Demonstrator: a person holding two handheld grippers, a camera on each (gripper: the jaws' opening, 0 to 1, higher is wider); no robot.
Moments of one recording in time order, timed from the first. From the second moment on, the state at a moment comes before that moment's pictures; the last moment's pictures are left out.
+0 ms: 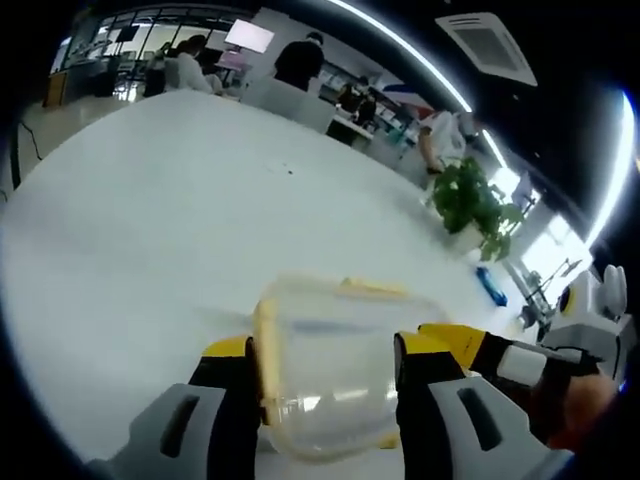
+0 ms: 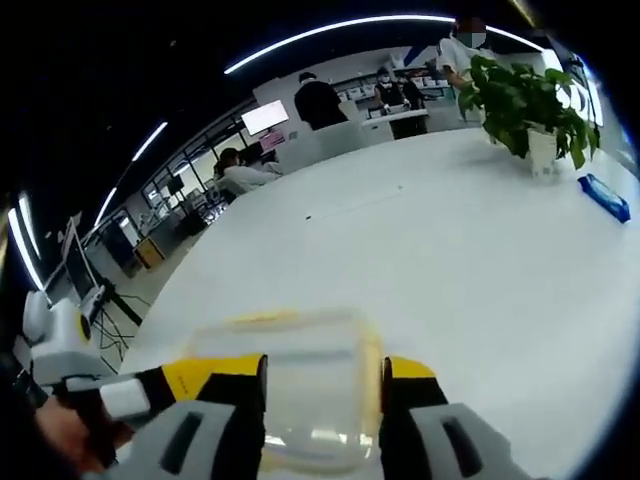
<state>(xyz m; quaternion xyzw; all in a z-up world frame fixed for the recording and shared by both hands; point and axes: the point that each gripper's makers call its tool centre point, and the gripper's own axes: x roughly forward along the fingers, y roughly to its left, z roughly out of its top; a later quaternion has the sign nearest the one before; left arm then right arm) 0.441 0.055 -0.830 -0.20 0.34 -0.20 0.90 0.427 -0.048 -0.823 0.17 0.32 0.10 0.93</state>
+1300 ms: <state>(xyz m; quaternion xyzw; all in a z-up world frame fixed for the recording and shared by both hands) 0.472 0.193 -0.831 -0.21 0.33 -0.15 0.91 0.472 0.094 -0.822 0.13 0.31 0.18 0.93</state>
